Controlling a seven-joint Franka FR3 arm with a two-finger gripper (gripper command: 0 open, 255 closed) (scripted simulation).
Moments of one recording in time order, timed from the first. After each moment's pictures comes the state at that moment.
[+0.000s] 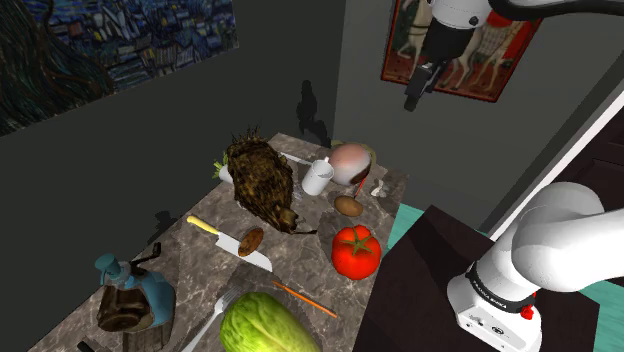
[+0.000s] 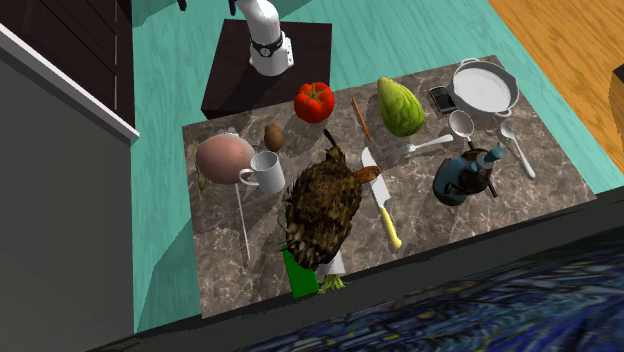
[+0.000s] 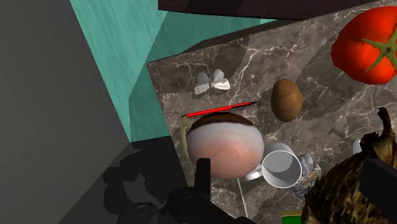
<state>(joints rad) 0.02 -0.79 0.02 -2.32 -0.10 1.67 -0.06</state>
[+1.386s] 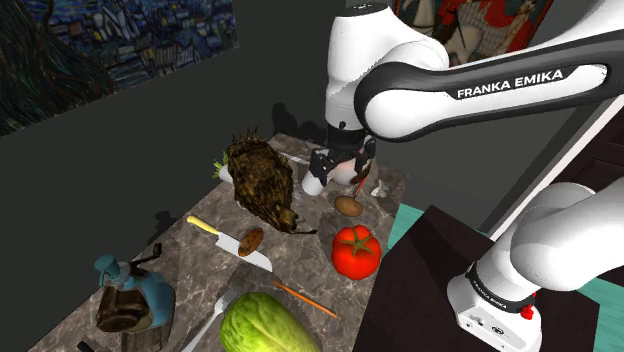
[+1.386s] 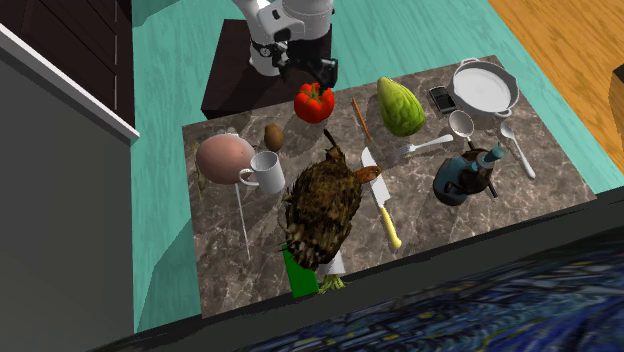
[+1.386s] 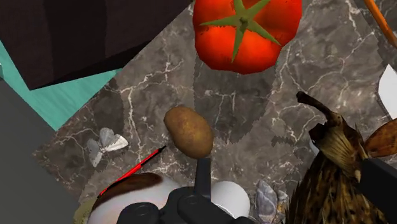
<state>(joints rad) -0.01 -0.45 0.42 -2.39 0.12 1.98 0.67</state>
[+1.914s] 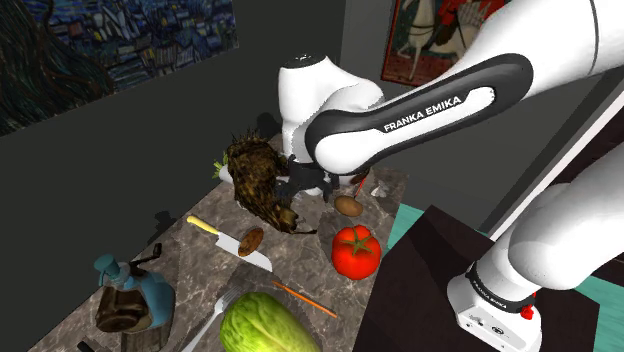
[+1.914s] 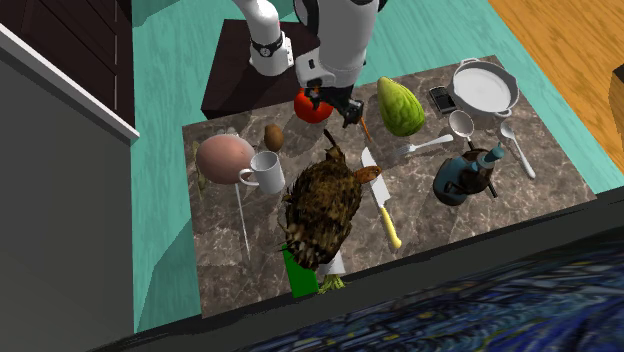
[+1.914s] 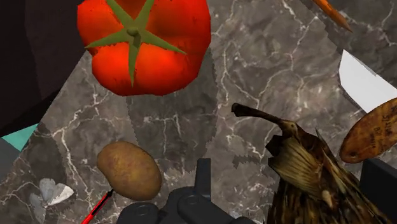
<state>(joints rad) -0.04 -0.14 0.57 -2.28 0.07 2.13 1.00</state>
